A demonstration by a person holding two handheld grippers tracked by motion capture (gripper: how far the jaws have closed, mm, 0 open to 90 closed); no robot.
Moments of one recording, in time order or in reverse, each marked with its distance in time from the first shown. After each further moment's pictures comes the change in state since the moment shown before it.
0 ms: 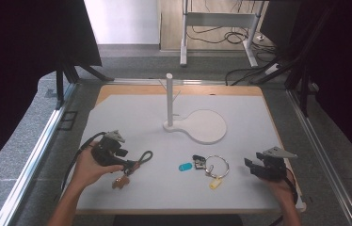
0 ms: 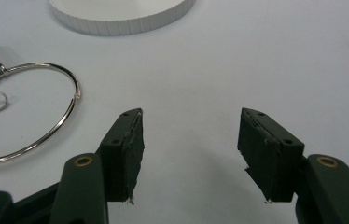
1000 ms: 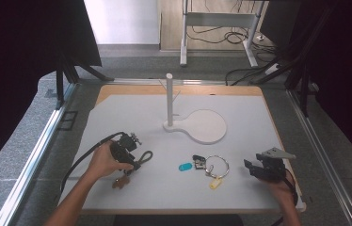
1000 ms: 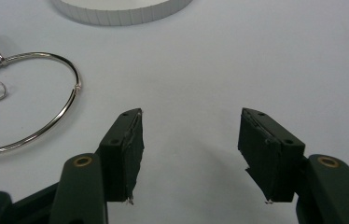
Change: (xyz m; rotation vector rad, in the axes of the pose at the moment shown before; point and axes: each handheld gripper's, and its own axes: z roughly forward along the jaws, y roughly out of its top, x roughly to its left) left arm 0.012 0.020 0.056 0.283 0.018 0.026; right arm 0.003 -0.002 0.000 0.025 -0.011 -0.014
